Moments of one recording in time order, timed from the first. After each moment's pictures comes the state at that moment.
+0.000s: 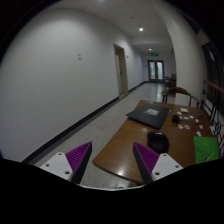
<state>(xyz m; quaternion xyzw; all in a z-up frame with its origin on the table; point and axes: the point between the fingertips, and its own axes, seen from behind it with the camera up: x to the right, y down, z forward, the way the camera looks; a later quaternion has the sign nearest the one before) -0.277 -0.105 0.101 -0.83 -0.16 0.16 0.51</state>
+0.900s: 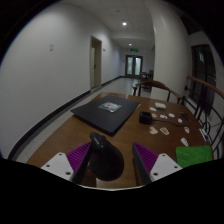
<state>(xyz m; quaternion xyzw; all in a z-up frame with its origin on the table) -0.125 0.088 0.012 -0.86 -0.10 0.03 0.50</state>
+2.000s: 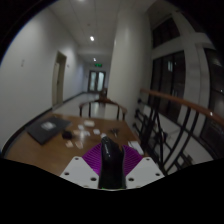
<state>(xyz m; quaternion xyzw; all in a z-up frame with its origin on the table) 0.173 0.036 0.140 -0.80 0.03 -0.11 0.58</state>
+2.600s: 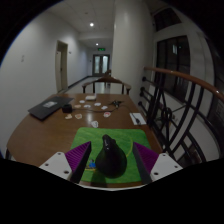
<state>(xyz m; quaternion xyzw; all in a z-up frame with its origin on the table) 0.192 -0.013 0.040 -0.86 0.03 -0.06 0.51</state>
